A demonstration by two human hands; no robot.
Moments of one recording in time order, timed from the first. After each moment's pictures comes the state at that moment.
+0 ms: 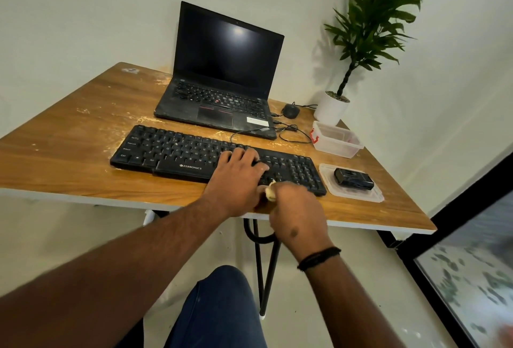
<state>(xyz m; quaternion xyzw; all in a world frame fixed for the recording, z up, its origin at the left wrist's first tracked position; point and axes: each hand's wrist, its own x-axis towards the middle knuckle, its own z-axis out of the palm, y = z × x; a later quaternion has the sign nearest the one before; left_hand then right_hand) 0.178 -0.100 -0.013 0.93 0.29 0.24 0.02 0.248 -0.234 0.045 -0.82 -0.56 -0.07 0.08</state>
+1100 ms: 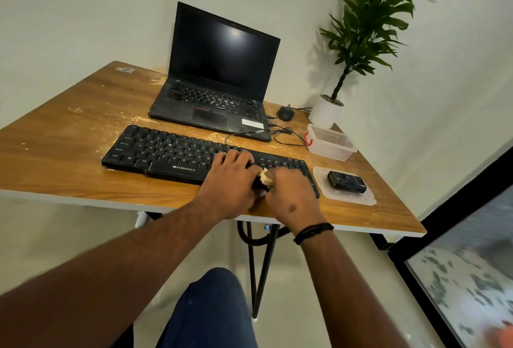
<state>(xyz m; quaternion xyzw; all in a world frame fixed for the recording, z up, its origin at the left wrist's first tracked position) 0.177 -0.101 -0.013 0.93 0.29 0.24 0.02 0.268 -0.203 0.055 -0.83 -0.55 -0.04 0.09</state>
